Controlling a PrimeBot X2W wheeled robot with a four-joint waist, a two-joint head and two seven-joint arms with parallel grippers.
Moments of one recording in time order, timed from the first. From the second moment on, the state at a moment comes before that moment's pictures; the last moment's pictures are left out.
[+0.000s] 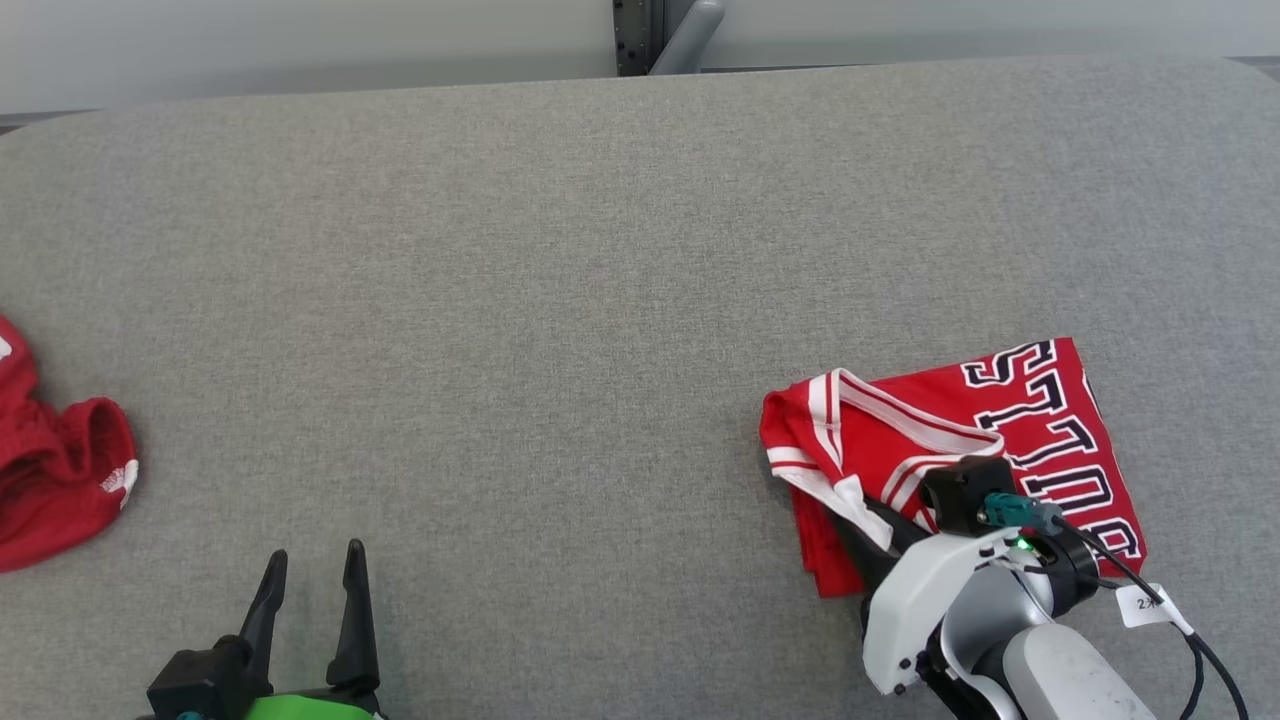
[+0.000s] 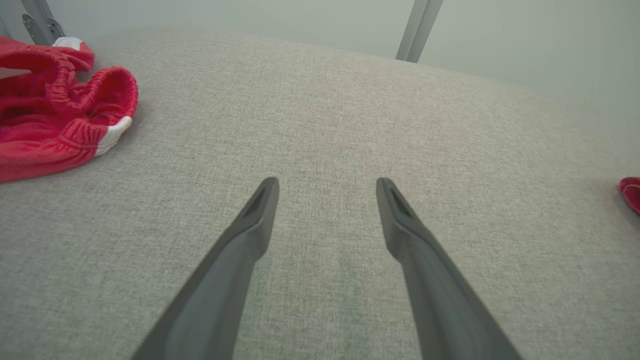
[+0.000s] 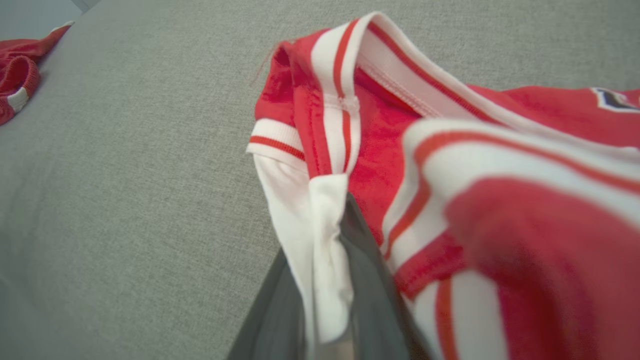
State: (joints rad) left arm 0.07 0.05 0.01 0.23 -0.26 -0.13 -0.26; right arm -0.13 -0.14 0.30 0.14 0.32 0.13 0.24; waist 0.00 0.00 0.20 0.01
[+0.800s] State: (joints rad) left arm 0.14 0.05 0.01 0.22 -0.31 -0.10 -0.26; right arm 0.10 -0.14 -0.11 -0.14 0.33 0.13 -0.09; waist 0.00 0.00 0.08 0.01
